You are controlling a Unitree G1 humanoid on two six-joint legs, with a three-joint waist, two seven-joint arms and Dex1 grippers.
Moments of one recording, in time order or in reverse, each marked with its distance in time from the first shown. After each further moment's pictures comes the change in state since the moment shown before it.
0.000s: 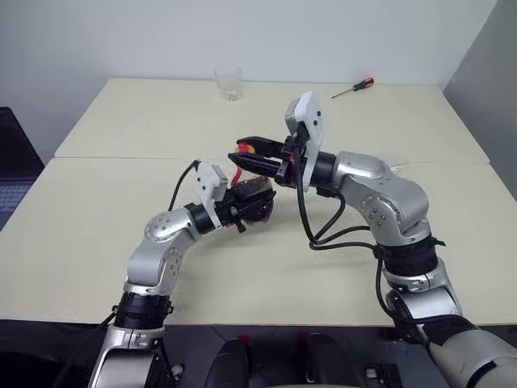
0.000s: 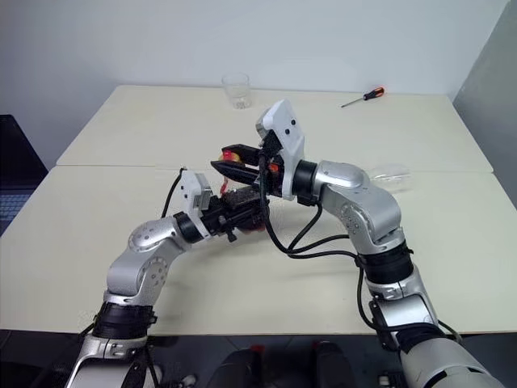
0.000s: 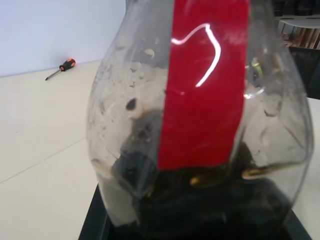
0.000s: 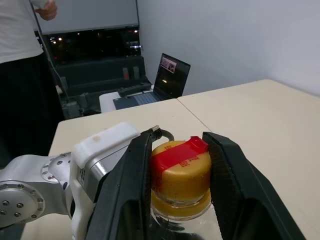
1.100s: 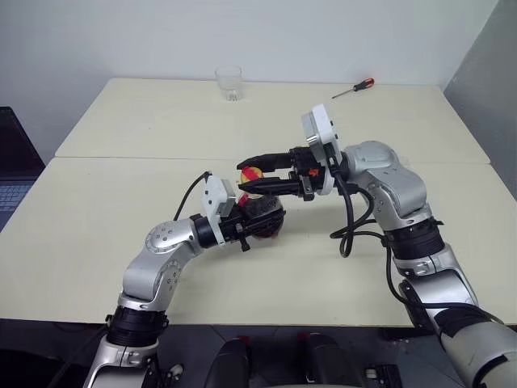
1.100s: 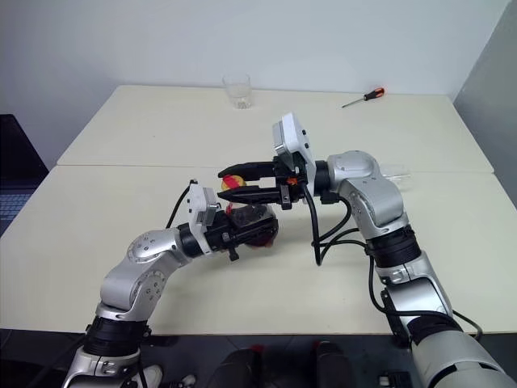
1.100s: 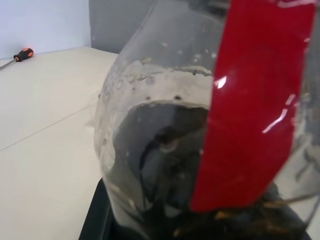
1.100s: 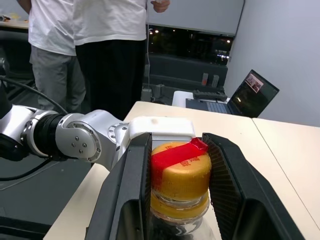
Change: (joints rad) left arm 0.058 0.029 -0.045 -0.119 -0.030 0.070 -0.022; right arm -0.073 -0.097 0.061 0.283 -0.053 -0.412 0.580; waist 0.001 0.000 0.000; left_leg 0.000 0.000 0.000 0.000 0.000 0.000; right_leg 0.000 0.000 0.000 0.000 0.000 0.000
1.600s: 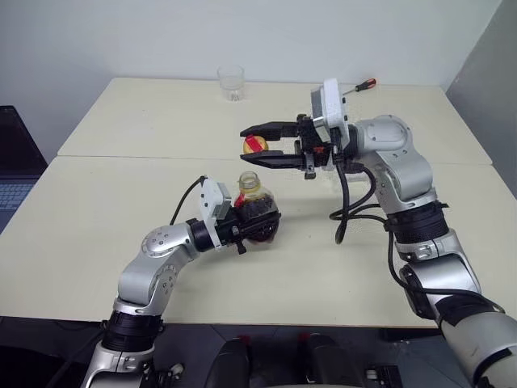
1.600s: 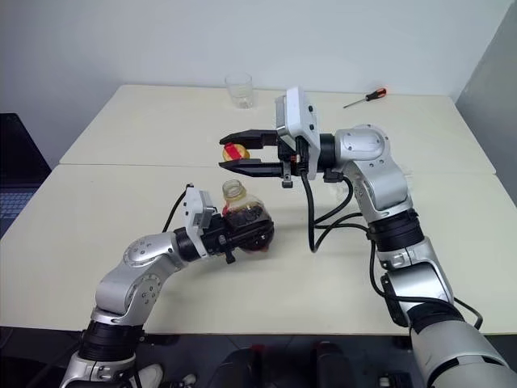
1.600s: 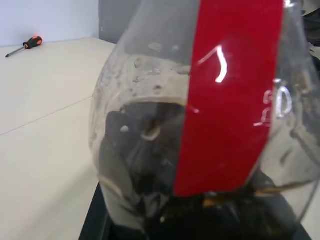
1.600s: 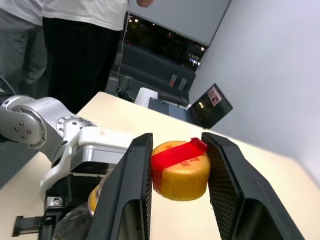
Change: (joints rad) left arm 0.021 0.012 0.013 0.002 -0.014 0.025 0.000; right arm -0.087 -0.020 -0.041 0.076 -0.089 -0.148 -0.032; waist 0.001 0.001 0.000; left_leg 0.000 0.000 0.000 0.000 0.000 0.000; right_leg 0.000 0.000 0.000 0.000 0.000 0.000
